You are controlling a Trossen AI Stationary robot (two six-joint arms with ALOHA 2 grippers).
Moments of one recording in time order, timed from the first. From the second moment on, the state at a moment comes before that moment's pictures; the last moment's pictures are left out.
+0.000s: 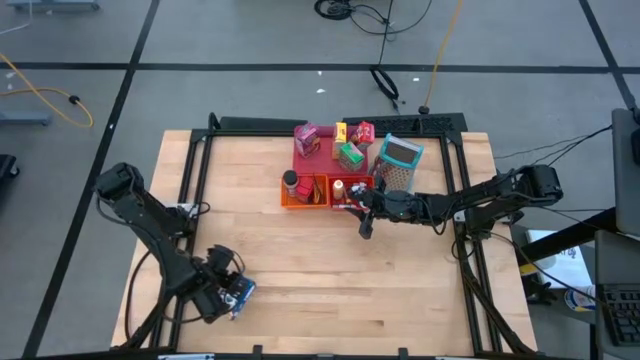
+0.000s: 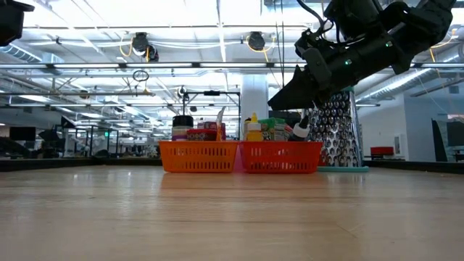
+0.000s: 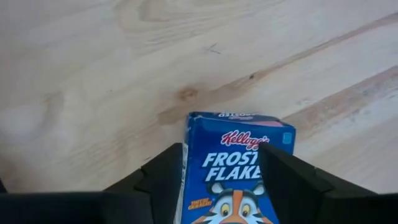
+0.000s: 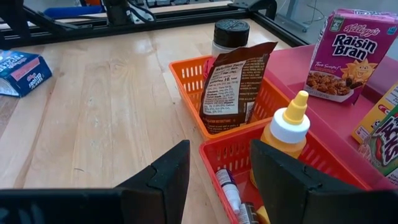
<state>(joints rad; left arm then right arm) -0.89 1.48 0.94 -1.00 -0.27 -2.08 0.01 1.42 0.51 0.53 0.28 0.15</state>
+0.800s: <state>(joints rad) -0.86 1.49 0.69 -0.57 -0.22 -2.01 0.01 1.42 0.51 0.52 0.28 0.14</state>
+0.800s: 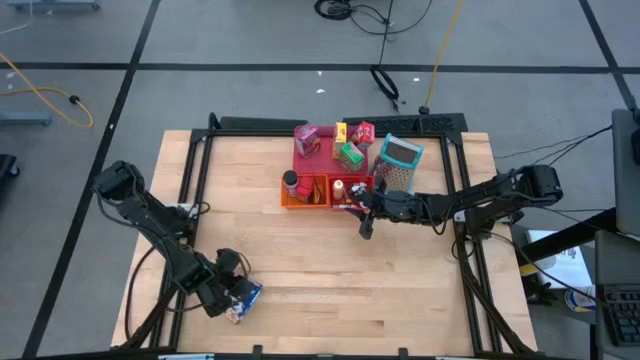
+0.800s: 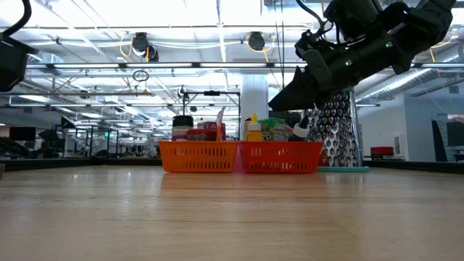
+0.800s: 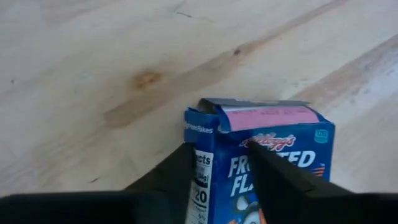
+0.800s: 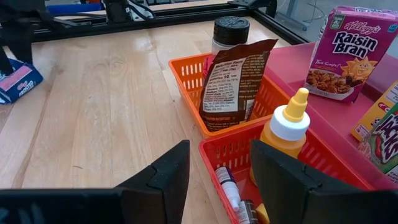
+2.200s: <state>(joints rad) -0.53 1.18 0.70 -0.35 -0.98 -1.09 0.01 1.42 0.51 0.51 0.28 0.17</state>
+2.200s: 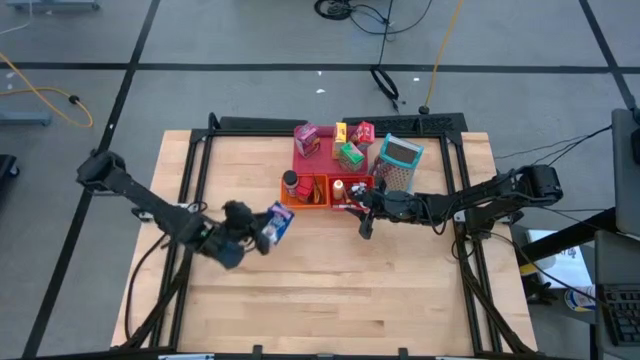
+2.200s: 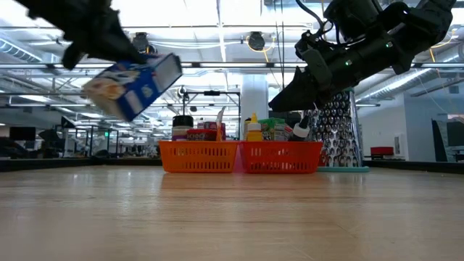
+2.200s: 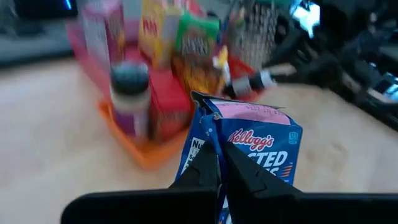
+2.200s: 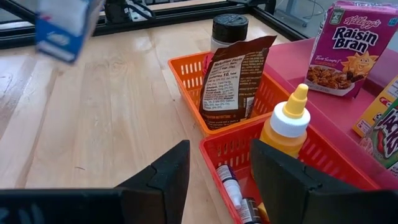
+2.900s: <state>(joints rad) 0.01 1.14 0.70 0.22 -0.80 -0.26 0.01 1.42 0.51 0.54 0.28 0.15</state>
